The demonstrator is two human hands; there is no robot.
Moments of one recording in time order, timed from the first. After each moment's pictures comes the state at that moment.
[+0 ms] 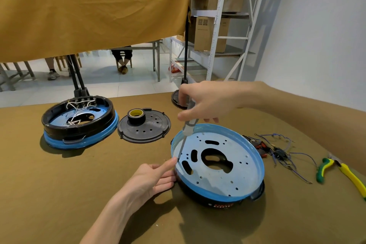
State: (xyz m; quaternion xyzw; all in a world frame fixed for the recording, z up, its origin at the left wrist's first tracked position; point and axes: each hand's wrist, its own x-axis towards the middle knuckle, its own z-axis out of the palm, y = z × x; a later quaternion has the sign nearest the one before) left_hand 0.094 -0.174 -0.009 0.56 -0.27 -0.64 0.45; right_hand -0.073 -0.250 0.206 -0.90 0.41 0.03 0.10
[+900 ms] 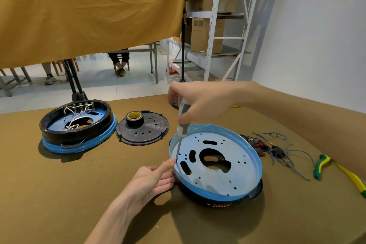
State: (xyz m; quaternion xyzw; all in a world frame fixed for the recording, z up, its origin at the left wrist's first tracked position) left_hand 0.097 -0.179 -0.020 0.56 -0.27 -0.64 0.46; right_hand -0.072 -0.248 0.209 -0.92 0.36 0.03 0.12
